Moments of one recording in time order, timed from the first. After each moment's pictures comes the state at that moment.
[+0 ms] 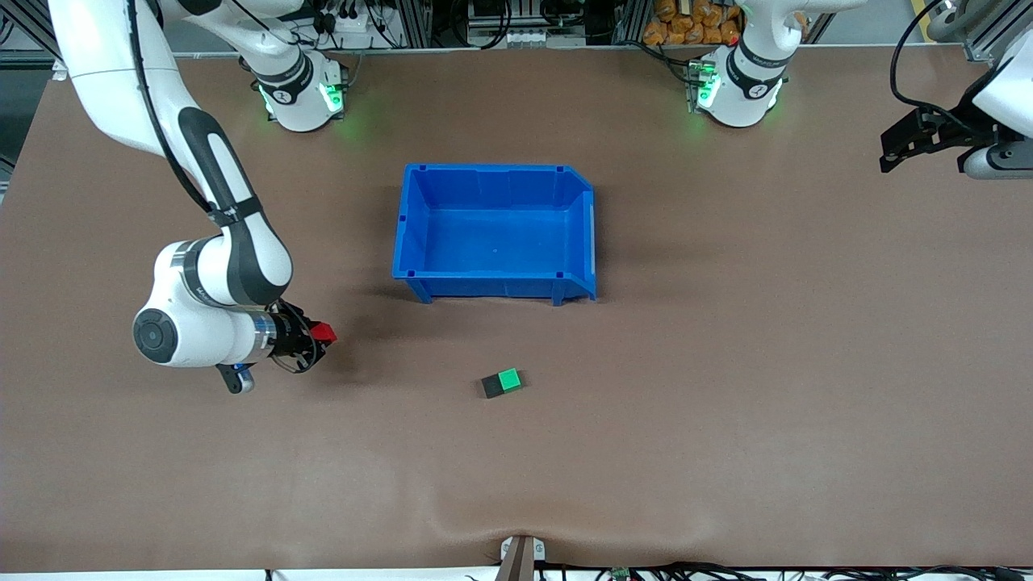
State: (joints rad) left arm -0.05 -0.13 -0.03 -1.65 0.08 1.51 -0.02; right arm 0.12 0.59 0.04 -1.66 0.25 2.02 1.09
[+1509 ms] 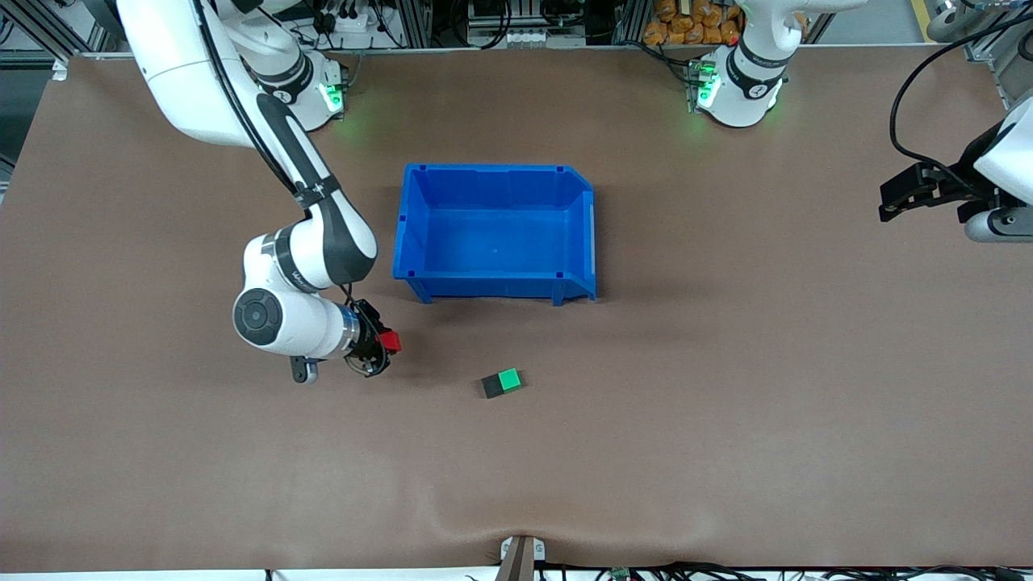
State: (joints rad) left arm -0.06 0.05 -0.03 -1.47 0.08 1.51 -0.02; right arm 0.32 0.64 0.04 -1.56 0.25 2.13 1.55
